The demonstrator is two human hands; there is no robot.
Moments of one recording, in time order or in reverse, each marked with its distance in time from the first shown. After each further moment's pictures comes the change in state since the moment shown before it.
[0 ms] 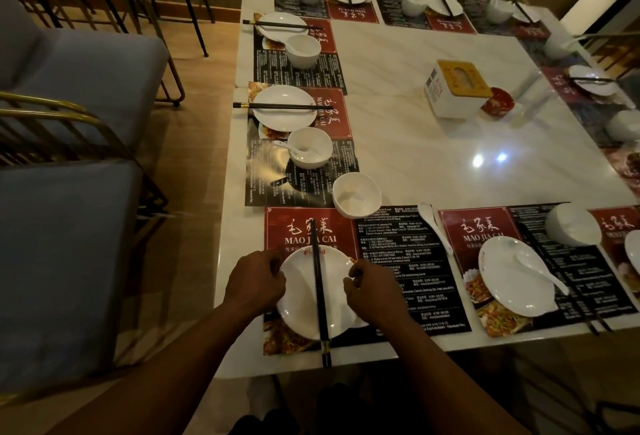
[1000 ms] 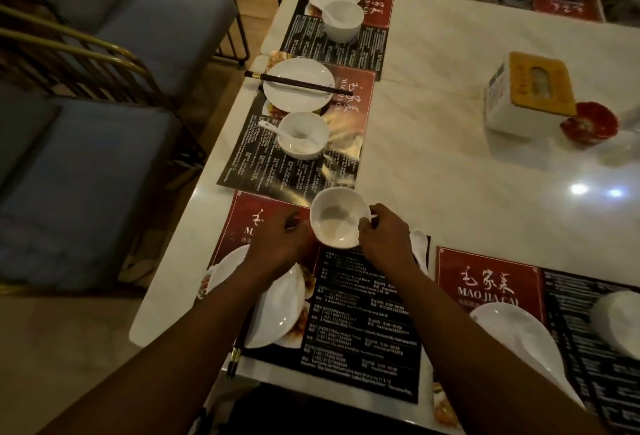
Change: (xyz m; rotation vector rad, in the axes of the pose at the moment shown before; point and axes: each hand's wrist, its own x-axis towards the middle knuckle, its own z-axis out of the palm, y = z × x) left_hand 0.050 0.154 0.057 -0.583 0.150 -0.226; right_hand 0.160 0.050 -0.094 0.280 -0.100 -0.182
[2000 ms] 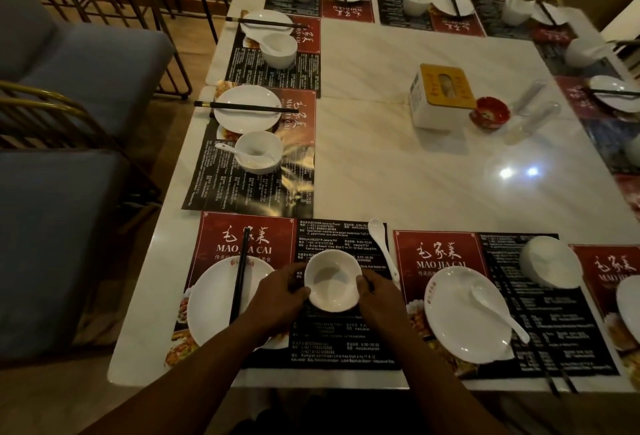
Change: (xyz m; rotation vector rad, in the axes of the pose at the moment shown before) left_hand -0.053 -0.040 0.033 0.077 -0.319 -0.071; right_hand -0.115 0.066 -0.004 0.067 0.004 0.193
